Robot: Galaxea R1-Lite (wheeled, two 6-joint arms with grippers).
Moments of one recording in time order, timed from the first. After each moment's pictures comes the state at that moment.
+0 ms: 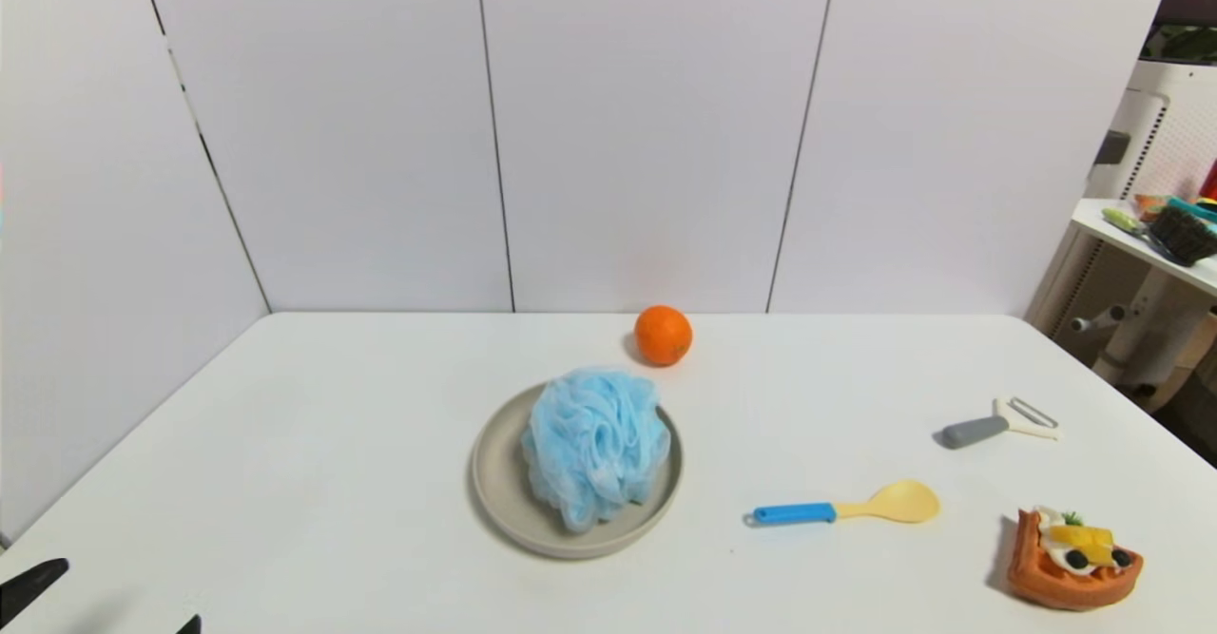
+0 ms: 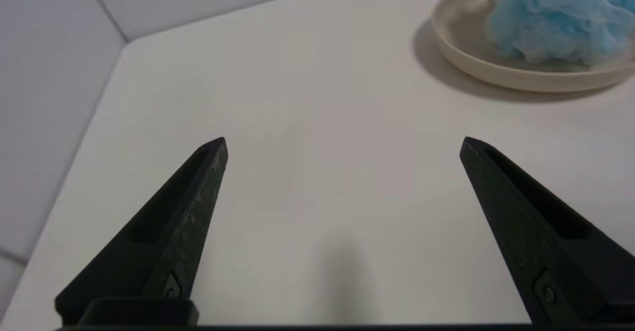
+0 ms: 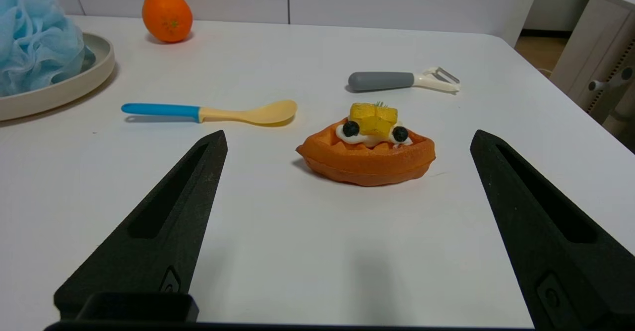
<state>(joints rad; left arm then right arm) -0.10 0.48 -0.04 -0.30 -0.06 0.16 0.00 0.00 0.00 0.00 0.03 -0.04</state>
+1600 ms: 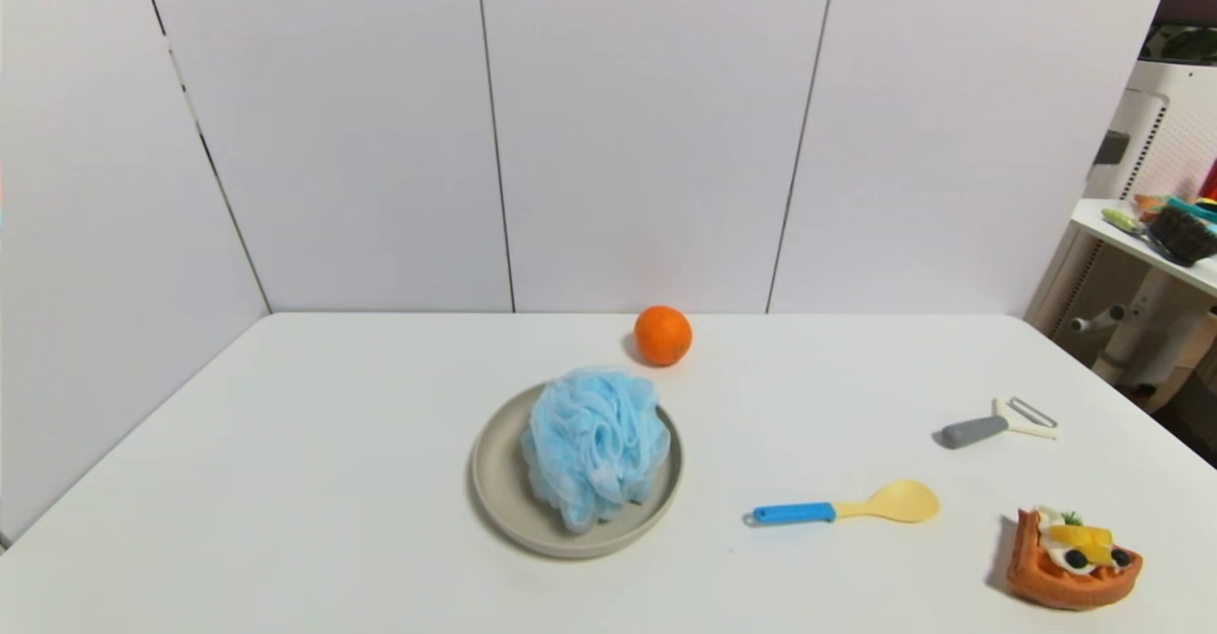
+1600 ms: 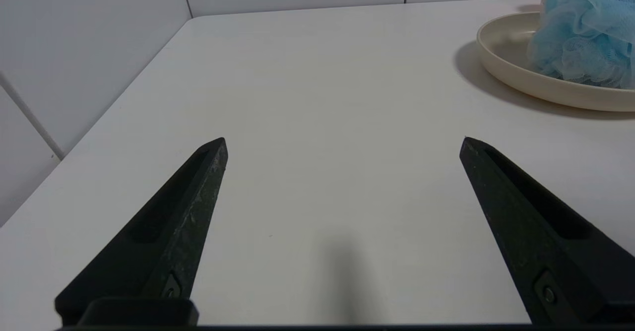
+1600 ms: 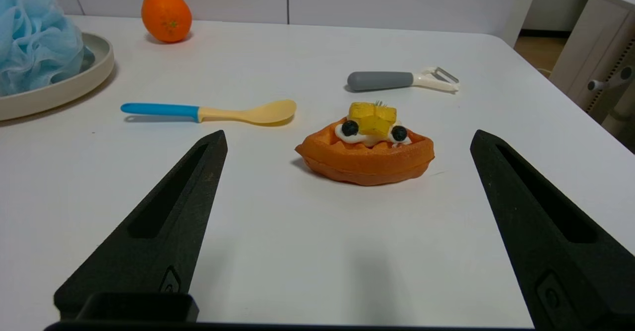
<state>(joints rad) 0.00 0.00 0.00 0.01 -0.01 0.03 0.00 0.00 0.00 0.00 0.03 -0.04</state>
